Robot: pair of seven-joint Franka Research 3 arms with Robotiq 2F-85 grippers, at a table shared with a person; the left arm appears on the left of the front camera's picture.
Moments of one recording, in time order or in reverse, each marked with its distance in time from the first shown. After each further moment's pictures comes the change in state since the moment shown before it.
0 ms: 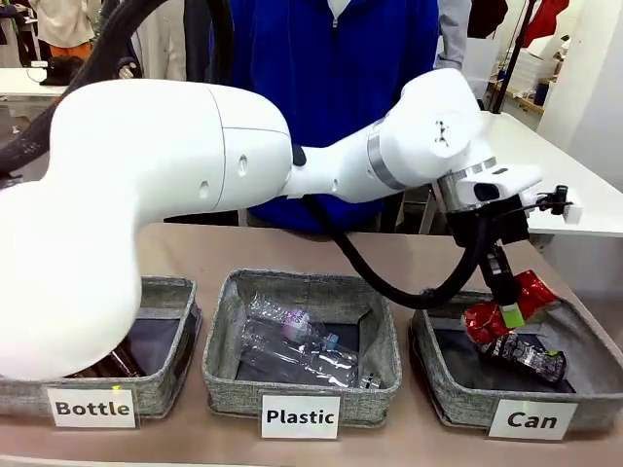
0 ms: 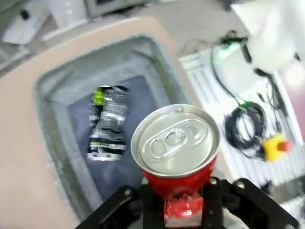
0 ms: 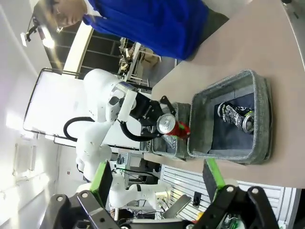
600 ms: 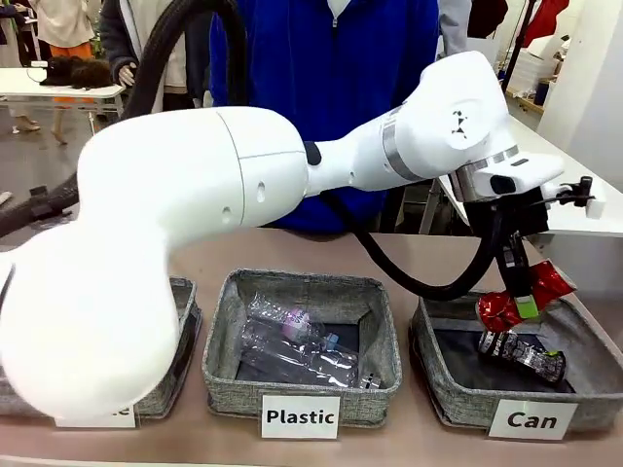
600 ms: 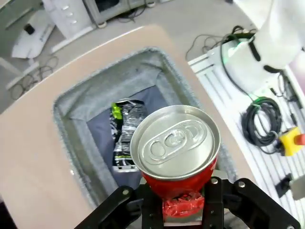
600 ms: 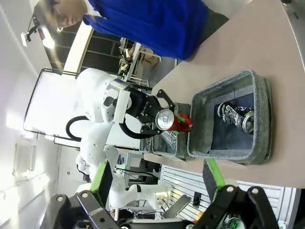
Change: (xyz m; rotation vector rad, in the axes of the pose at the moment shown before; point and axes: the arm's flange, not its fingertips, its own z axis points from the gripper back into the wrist) left arm 0.026 0.006 0.002 0.106 0.019 -0.119; right arm 0.000 0.000 0.001 0.000 -0.002 0.000
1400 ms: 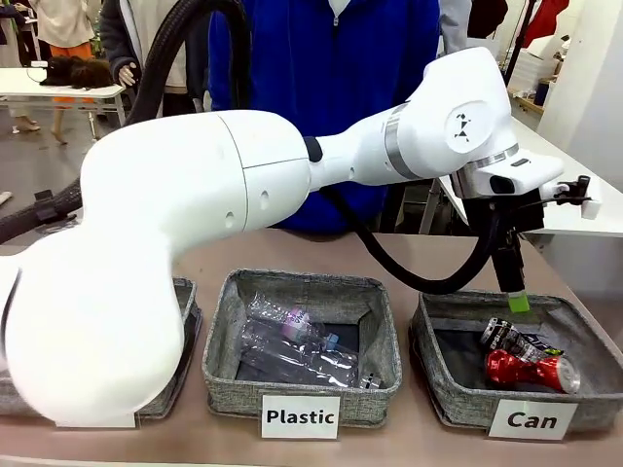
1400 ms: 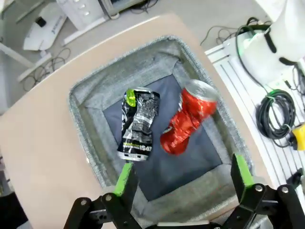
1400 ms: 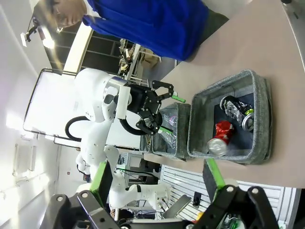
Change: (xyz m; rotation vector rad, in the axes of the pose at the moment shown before) left arm -0.005 0.008 0.010 0.062 0.035 -0.002; right arm 0.000 0.000 0.000 0.000 0.000 -0.001
